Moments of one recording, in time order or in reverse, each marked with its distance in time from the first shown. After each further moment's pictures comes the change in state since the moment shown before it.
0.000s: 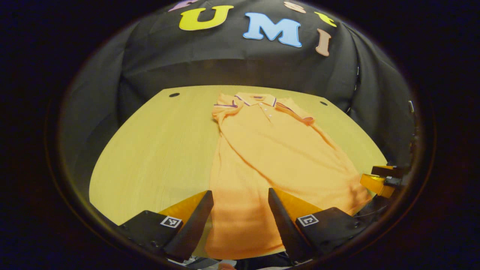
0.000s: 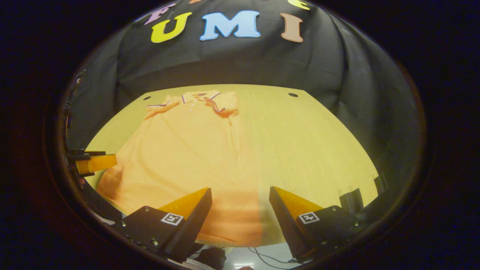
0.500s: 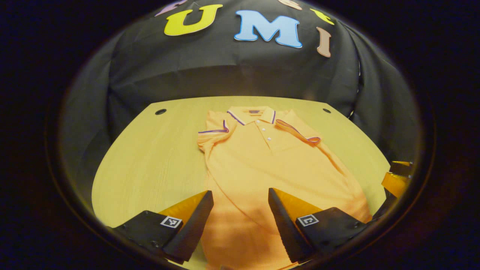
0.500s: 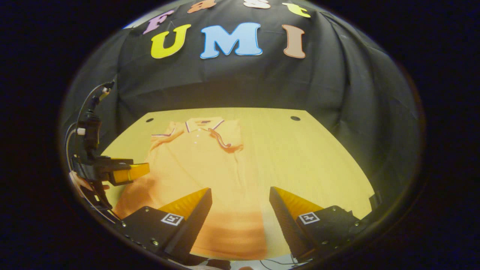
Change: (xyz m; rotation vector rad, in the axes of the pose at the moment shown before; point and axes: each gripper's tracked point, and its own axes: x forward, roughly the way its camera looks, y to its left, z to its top) left arm 0.068 -0.018 0.079 0.061 -0.047 -0.004; right arm -0.010 0.009 0.077 0.006 -0.116 0.005
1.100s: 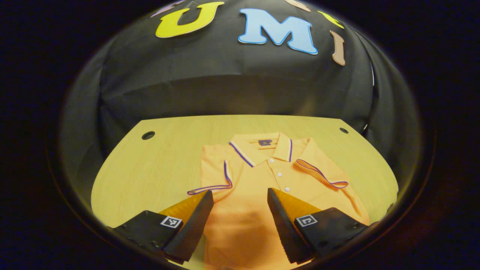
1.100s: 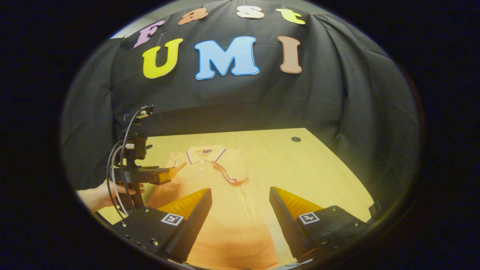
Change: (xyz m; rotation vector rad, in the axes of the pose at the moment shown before) left arm 0.103 0.018 0.105 -0.034 -0.070 0.015; right arm 0.002 0.022 0.093 0.064 -0.124 -0.005
